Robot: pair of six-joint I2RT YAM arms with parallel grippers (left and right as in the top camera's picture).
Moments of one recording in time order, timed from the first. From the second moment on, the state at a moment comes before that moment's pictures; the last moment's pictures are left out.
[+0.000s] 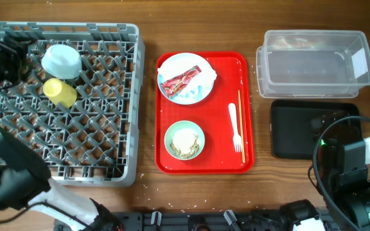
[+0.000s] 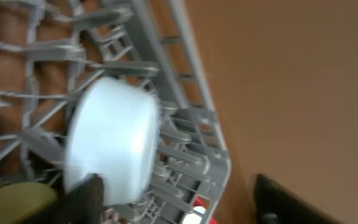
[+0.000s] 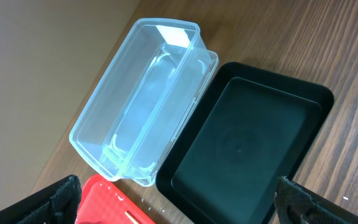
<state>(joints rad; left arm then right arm) 0.61 1.92 1.57 -0.58 0.74 -0.66 0.24 0.68 0.99 -1.11 0.66 1.20</state>
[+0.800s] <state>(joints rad) 0.35 1.92 1.57 -0.58 0.03 -0.53 0.24 0.68 0.99 -1.11 0.66 1.20</state>
